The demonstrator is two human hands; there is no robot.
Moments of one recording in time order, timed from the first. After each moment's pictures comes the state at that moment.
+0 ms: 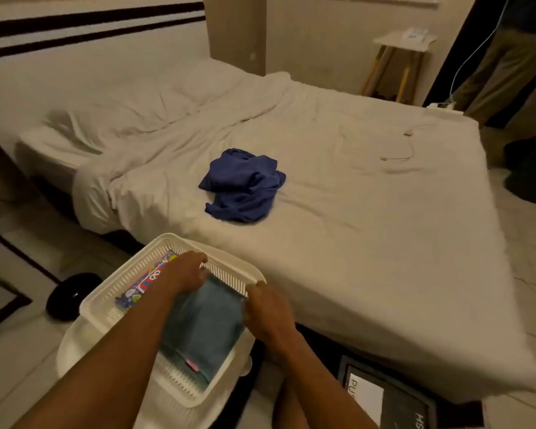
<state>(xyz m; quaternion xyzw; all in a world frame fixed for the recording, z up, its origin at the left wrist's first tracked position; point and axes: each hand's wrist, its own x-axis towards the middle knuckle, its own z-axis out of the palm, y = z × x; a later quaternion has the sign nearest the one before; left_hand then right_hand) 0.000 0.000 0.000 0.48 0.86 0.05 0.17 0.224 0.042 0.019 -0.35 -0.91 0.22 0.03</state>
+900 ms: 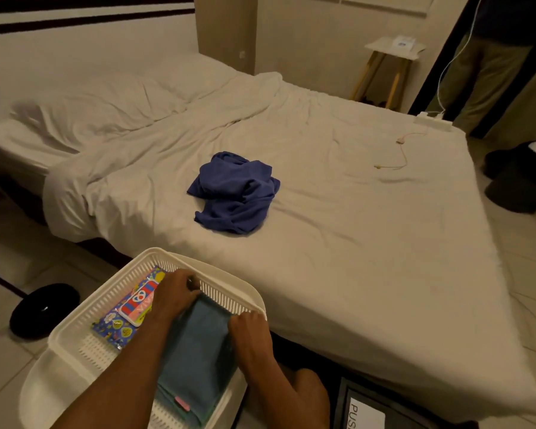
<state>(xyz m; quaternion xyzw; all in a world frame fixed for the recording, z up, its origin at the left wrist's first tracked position) -0.022 0.011 -0.048 0.38 0.87 0.24 0.20 0.178 0.049 -0.027 -0.32 -0.94 0.09 -0.10</state>
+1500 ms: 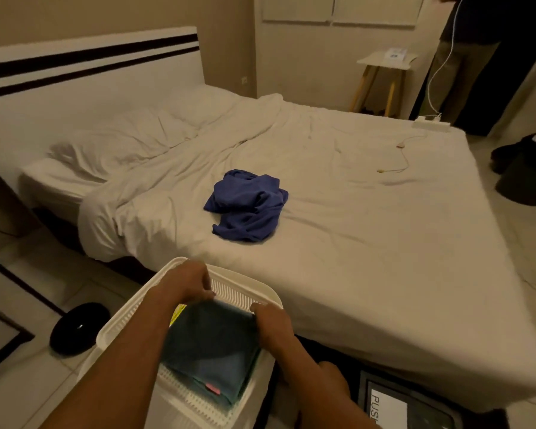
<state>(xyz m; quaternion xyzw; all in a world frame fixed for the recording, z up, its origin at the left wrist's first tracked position) -0.018 -0.009 0.068 0.52 0.83 0.01 0.18 0.183 0.052 -0.024 -0.38 -0.89 0.24 -0.03</state>
